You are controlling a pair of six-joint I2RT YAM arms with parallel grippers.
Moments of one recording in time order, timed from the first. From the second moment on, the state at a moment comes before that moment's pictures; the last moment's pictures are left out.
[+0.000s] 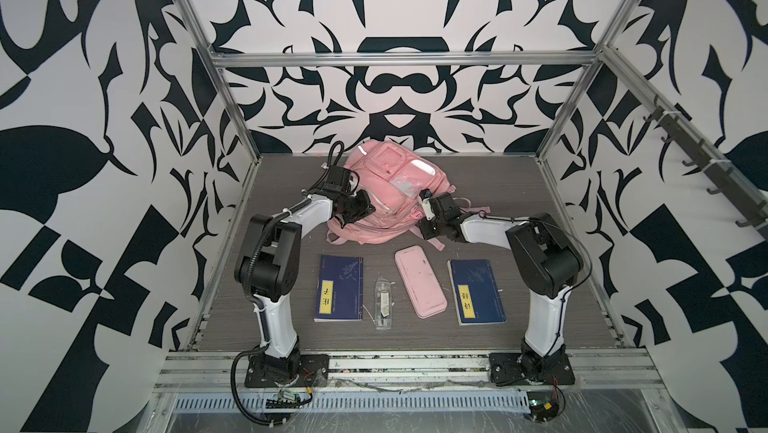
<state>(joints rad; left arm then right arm) -0.31 1.90 1.29 -0.31 0.49 -0.71 0.51 1.95 1.13 -0.06 0.00 0.11</state>
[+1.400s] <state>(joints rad) -0.29 1.91 1.26 -0.18 0.51 -0.93 0.78 2.06 1.53 -0.45 -0.28 0.28</state>
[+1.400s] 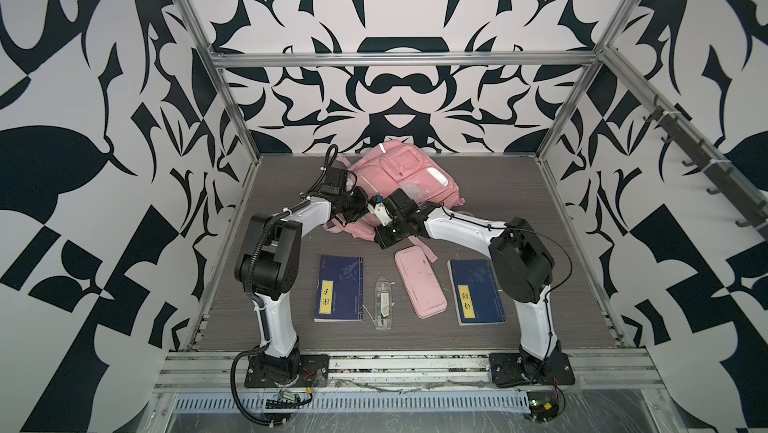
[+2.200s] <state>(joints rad) -0.25 1.85 1.45 -0.52 0.36 -0.55 0.57 1.80 1.19 -0.38 -0.46 0.36</state>
